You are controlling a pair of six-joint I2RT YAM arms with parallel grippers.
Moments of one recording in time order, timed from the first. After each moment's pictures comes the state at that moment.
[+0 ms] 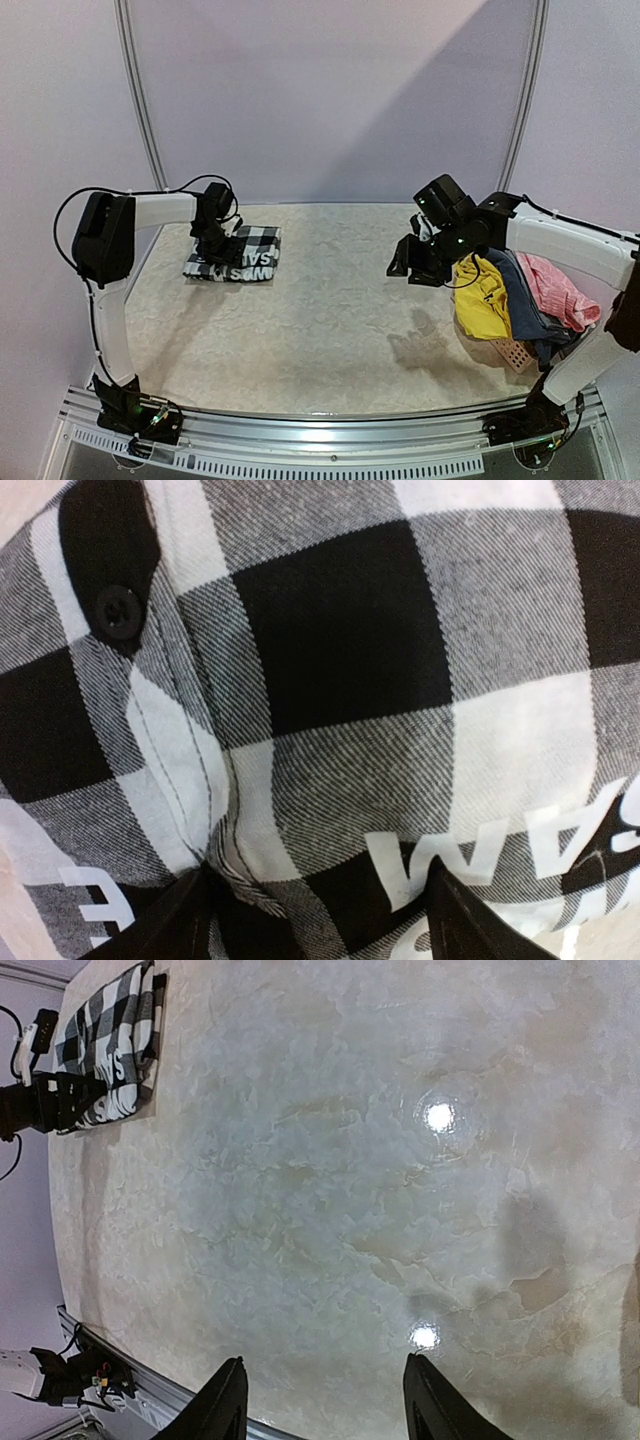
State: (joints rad) left arm -0.28 2.11 1.56 -0.70 -0.08 -0.01; right arm 0.73 1.52 1.28 -0.76 -0.09 0.85
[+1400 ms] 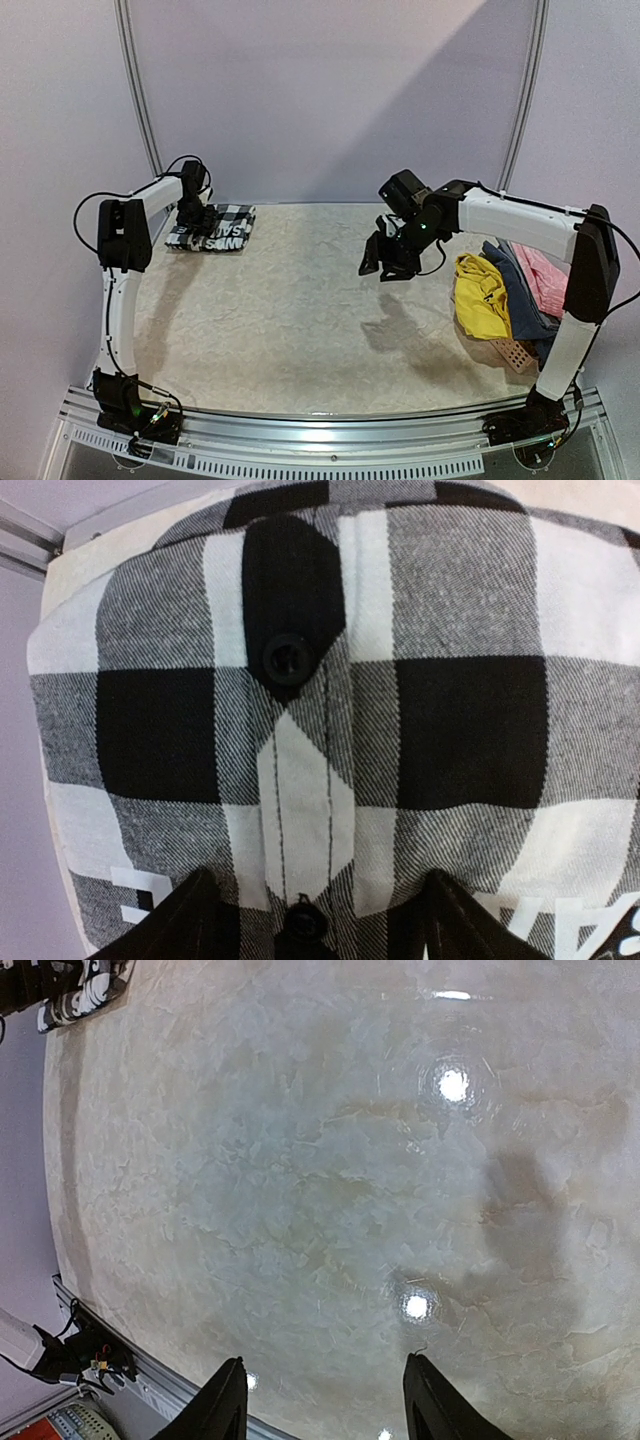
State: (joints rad) left arm -0.06 2.51 2.22 -0.82 -0.17 0.07; right arm 0.73 1.81 1.53 -0.81 -0.22 0.76
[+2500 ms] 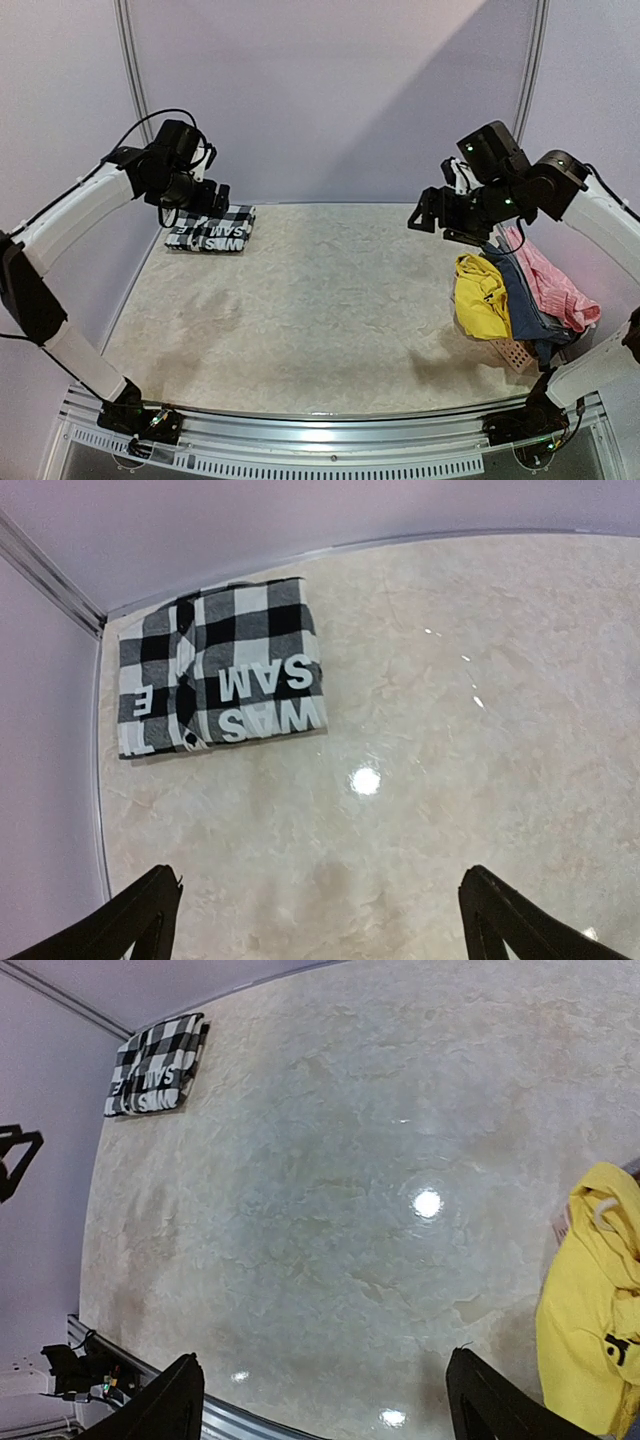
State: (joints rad) left arm -0.41 1.55 1.56 -0.85 -0.24 -0.12; right arm 0.73 1.37 1.54 -1.01 0.05 0.73
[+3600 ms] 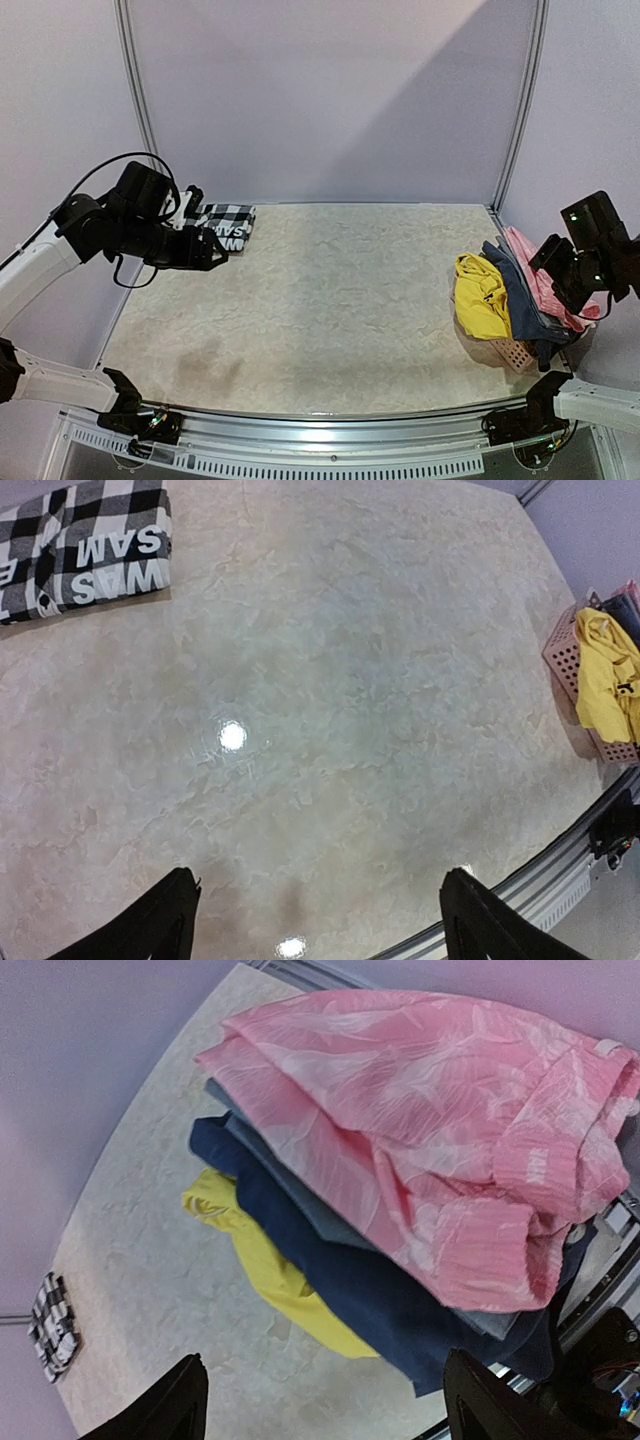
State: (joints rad) left arm -0.61 1.11 1.19 -0.92 -0.01 -0.44; right arm 0.49 0.80 1.17 -1.34 0.41 1.24
